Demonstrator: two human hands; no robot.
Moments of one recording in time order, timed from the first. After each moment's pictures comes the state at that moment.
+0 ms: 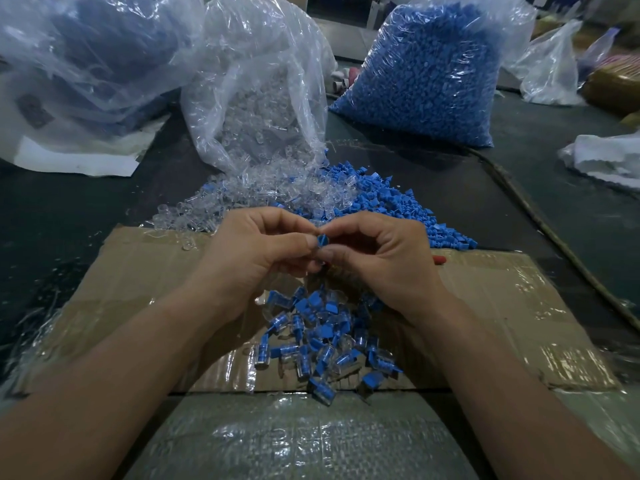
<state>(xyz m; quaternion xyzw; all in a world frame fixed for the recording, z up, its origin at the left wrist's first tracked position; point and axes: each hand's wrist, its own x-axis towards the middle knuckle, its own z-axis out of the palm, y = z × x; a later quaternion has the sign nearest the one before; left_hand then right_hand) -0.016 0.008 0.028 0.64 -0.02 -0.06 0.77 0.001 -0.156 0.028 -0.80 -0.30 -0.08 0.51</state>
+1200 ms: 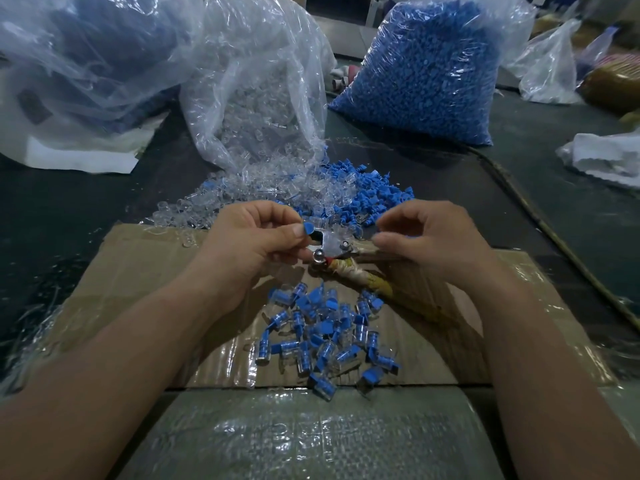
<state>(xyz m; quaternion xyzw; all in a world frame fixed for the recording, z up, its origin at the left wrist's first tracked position) -0.009 0.014 0.019 0.63 0.00 -0.06 0.78 0.024 -0.204 0.042 -0.93 -0.15 -0.01 0.33</state>
